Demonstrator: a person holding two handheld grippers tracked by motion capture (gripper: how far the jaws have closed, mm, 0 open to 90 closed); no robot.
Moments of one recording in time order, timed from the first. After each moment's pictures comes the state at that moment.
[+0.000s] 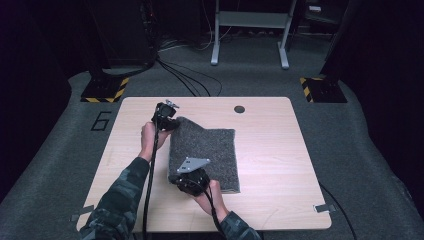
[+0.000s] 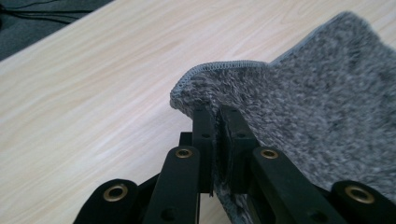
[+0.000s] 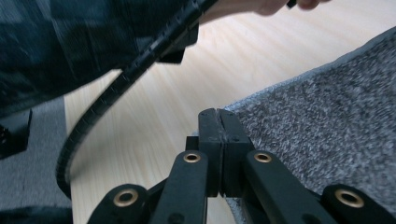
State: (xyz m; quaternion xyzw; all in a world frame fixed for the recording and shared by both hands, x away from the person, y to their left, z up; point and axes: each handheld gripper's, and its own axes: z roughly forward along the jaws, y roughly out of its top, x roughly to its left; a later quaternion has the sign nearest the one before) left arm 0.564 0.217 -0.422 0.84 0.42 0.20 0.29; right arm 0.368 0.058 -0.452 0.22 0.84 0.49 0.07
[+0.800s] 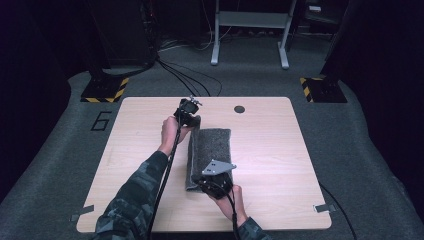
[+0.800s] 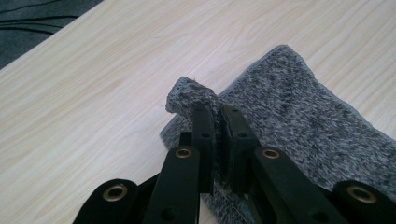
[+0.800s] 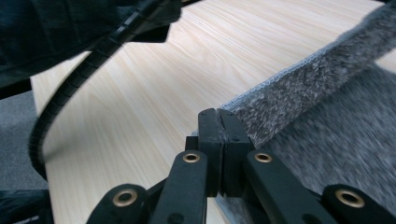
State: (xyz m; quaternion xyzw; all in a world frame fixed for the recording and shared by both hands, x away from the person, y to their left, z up) left arm 0.583 0.139 -0.424 0.86 0.39 0.17 0.27; right arm 0.360 -0.007 -0.461 0.28 0.83 0.48 0.11
